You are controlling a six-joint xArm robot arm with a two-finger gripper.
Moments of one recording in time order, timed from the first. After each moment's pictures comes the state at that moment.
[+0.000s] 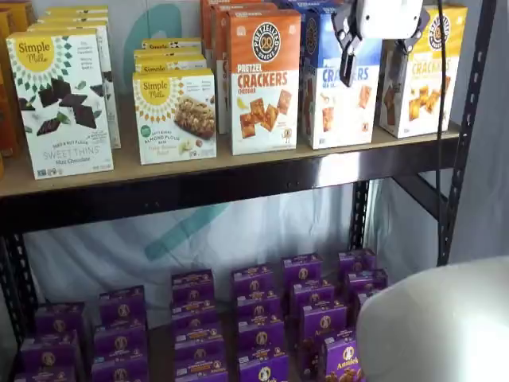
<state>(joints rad) -0.06 -0.75 -1.22 0.05 1.81 -0.03</state>
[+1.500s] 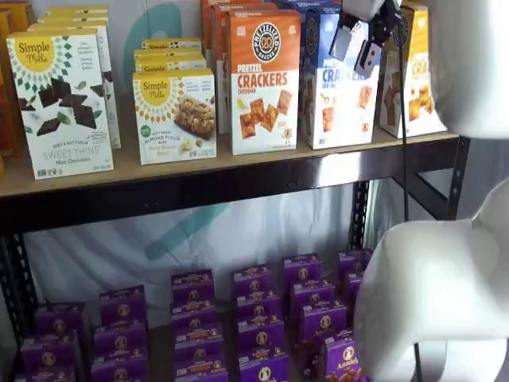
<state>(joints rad) -0.31 -0.49 -1.41 0.40 1.95 -1.73</state>
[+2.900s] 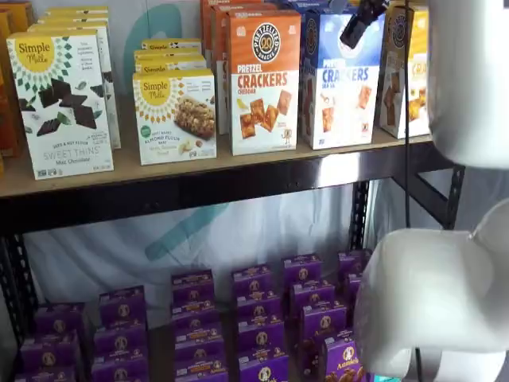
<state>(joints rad) -0.41 -0.59 -1.32 0.57 1.65 -1.76</state>
